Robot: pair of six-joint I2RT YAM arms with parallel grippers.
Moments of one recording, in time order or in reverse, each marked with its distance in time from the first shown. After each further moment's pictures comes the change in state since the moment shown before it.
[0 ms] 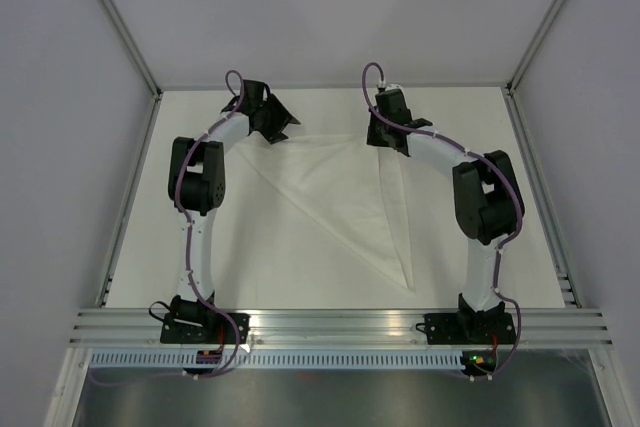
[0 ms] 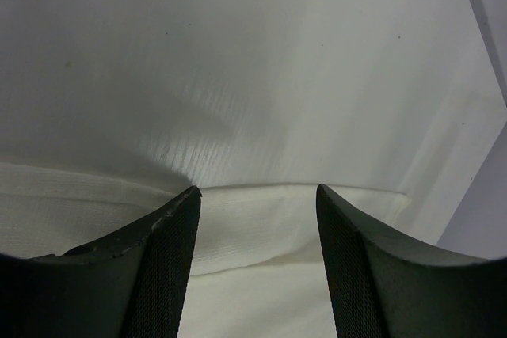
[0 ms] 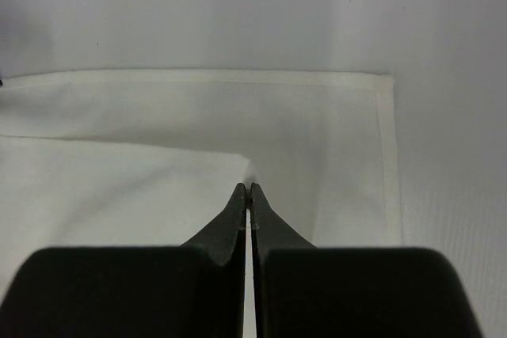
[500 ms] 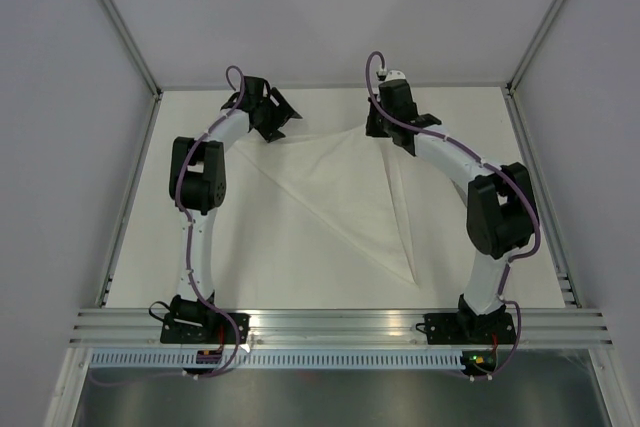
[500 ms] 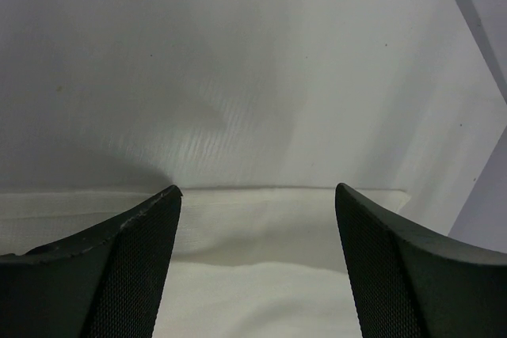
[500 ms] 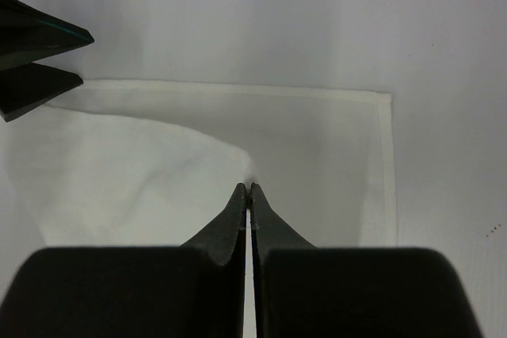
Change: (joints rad) left arm 0.000 0.015 0.055 -0.027 -0.010 0.027; right arm 0.023 -0.146 -0.012 -0.013 -0.018 -0.034
